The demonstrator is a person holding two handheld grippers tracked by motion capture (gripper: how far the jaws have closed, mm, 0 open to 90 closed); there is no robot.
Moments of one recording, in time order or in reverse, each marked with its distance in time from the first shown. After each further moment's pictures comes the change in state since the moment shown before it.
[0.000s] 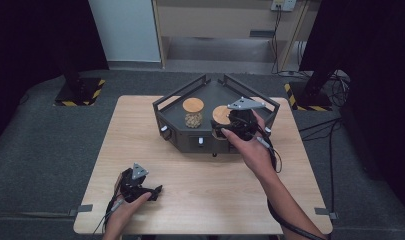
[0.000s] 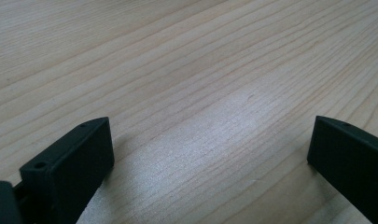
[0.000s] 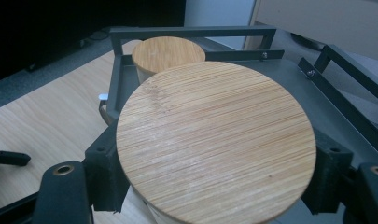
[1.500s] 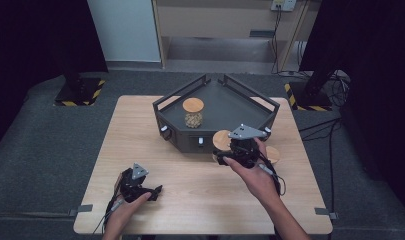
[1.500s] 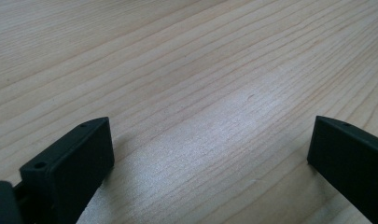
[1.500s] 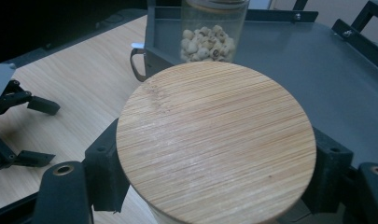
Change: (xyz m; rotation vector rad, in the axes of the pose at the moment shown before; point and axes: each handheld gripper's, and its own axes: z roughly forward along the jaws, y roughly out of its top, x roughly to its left) left arm 0.000 0.000 0.000 0.000 -0.001 0.001; right arm 0.020 -0.050 -0.025 0.031 0.049 -0.042
